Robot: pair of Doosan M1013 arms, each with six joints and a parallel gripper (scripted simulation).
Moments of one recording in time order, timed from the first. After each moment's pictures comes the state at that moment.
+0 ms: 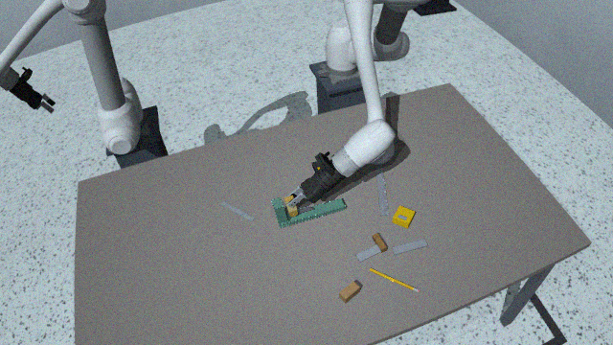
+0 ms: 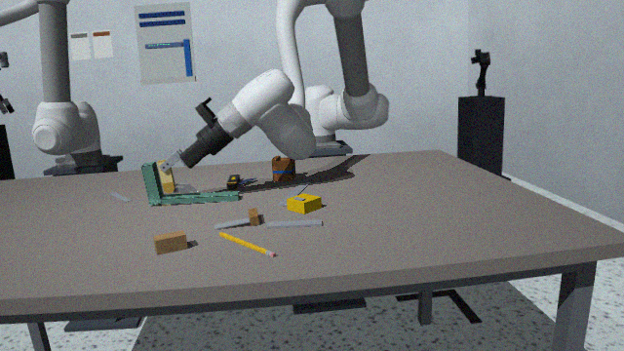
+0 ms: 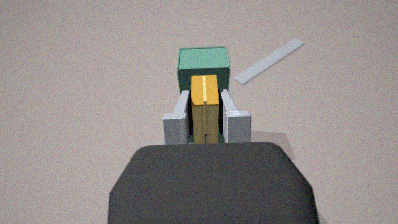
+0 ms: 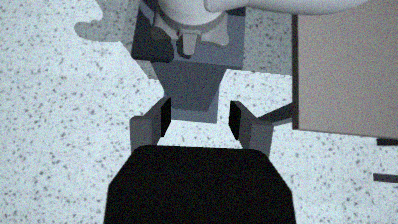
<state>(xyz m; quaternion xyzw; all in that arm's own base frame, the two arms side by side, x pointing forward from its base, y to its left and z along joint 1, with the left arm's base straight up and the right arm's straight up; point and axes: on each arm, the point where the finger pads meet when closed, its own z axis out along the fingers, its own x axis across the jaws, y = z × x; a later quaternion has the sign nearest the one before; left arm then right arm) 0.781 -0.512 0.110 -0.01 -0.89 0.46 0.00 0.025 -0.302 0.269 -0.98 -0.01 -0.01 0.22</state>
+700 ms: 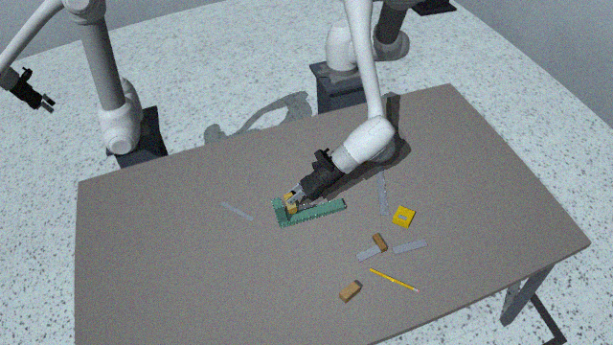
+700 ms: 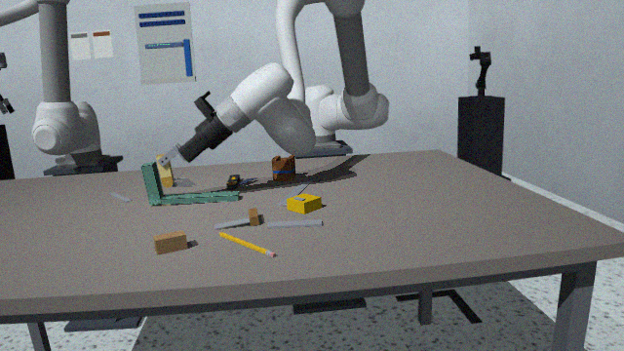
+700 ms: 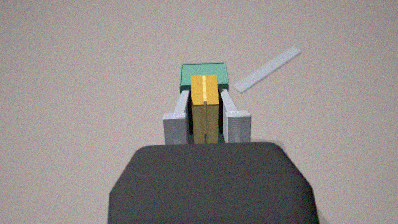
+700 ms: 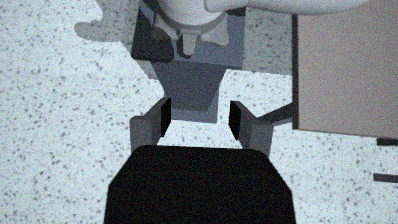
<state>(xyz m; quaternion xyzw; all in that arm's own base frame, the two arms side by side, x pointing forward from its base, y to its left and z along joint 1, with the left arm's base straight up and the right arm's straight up) 0.782 -0.514 0.126 -0.01 -0.89 0.46 0.00 0.025 -0.302 0.269 -0.98 -0.01 -0.01 0.22</state>
